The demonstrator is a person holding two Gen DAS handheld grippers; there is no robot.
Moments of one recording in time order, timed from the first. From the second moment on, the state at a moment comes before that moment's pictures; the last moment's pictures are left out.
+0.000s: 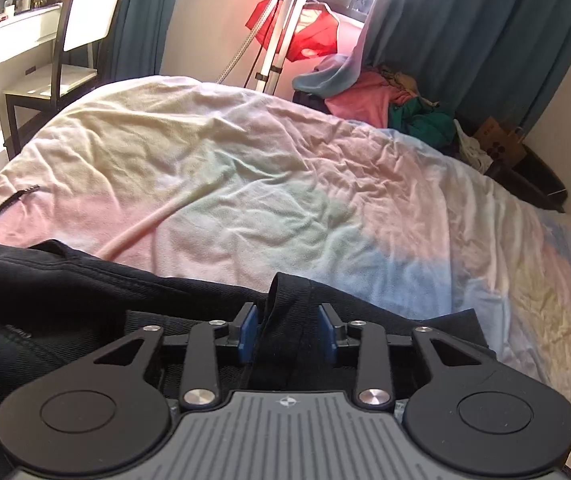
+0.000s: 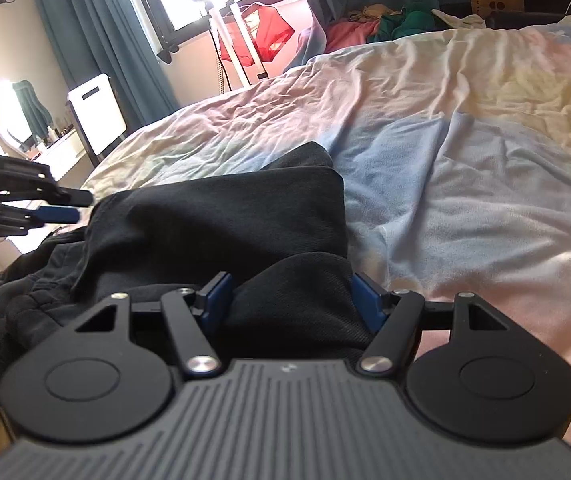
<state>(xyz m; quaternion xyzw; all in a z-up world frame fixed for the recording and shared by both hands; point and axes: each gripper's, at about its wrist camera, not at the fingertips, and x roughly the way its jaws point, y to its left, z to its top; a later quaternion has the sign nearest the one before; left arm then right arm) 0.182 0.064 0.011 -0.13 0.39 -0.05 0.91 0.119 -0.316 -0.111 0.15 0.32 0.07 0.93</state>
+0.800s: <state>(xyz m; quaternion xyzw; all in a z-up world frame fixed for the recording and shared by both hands) -0.029 0.337 -0.069 -0.56 0.36 0.13 0.73 0.074 -0.270 -0.087 0.01 0.31 0.10 0.94</state>
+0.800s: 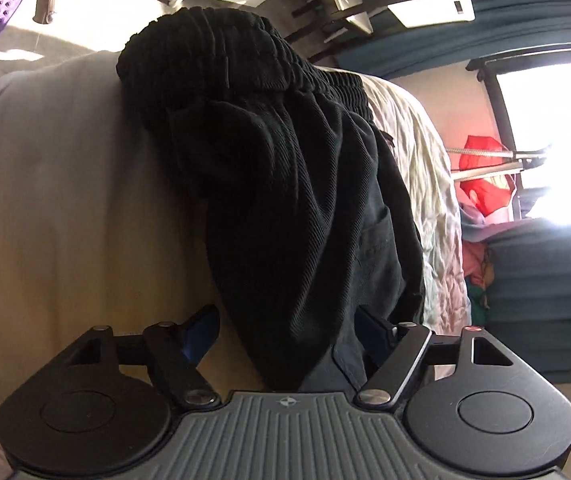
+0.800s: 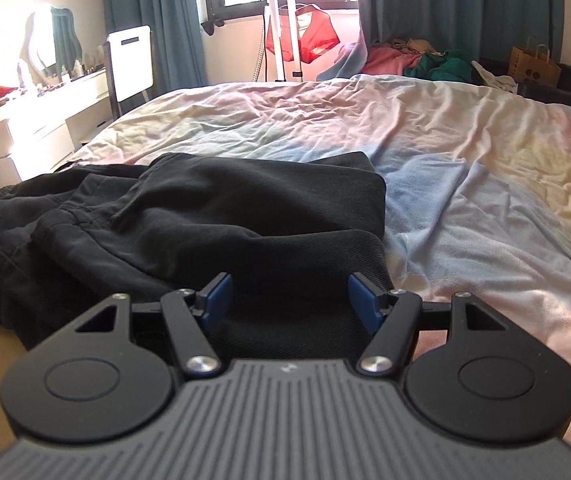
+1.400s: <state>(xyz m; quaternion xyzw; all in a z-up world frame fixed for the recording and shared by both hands) -0.004 0.350 -0.041 -0.45 0.29 0.19 0.83 0.083 -0.262 -0.069 0.03 0.25 0.13 0.96</state>
